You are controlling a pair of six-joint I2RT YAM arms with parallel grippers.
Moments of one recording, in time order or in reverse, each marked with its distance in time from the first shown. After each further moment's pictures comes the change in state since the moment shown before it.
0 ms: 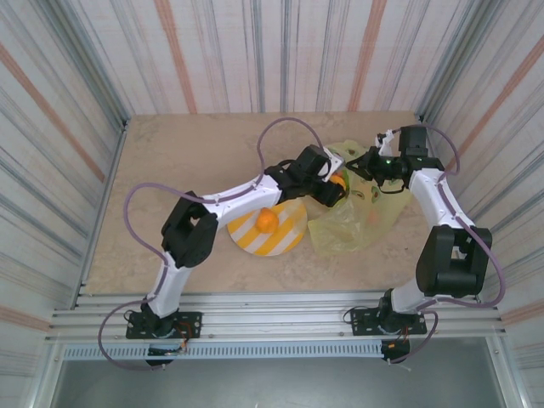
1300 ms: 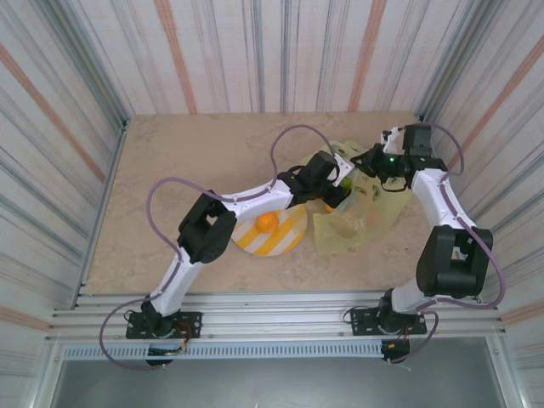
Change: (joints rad) left arm -0.014 0.130 0.058 0.132 0.071 0.024; right arm -0.026 -0.002 0.000 0.045 0.016 0.029
